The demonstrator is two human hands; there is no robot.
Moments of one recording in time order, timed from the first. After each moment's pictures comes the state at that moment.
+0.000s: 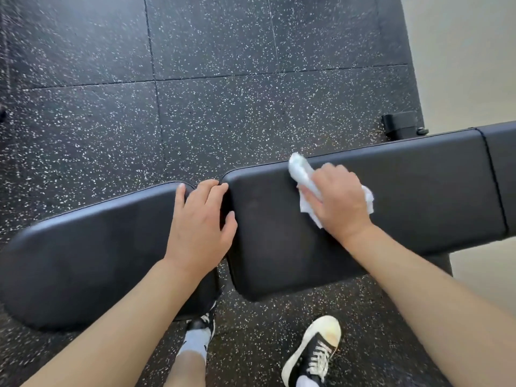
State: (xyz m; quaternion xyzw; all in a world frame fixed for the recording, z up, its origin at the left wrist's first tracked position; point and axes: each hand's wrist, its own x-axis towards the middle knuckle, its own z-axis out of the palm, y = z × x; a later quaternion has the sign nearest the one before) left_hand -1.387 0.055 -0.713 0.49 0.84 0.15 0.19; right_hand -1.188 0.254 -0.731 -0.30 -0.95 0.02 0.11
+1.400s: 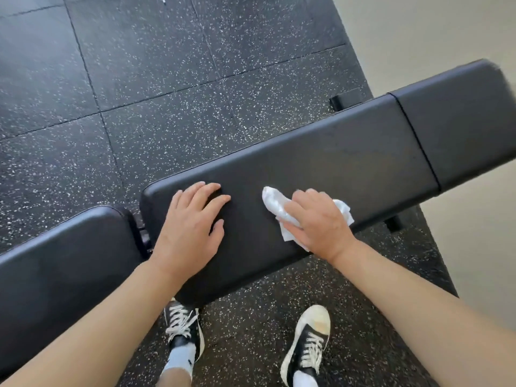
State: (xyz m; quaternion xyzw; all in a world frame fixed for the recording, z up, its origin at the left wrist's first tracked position) left_hand -1.304 0.124 -0.695 0.64 0.73 0.12 0.19; right_hand -1.054 0.253 -0.731 -0.29 -0.95 0.06 0.11
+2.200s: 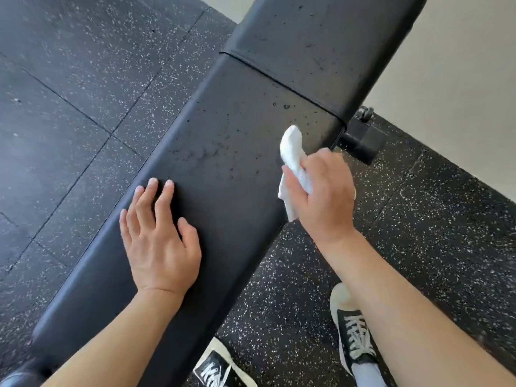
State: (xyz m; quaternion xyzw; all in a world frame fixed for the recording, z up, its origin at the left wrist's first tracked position) left_hand -1.171 0.250 -0.750 0.66 0.73 0.12 0.09; right_hand -0.914 0.288 -0.765 -0.70 -0.62 0.06 0.35
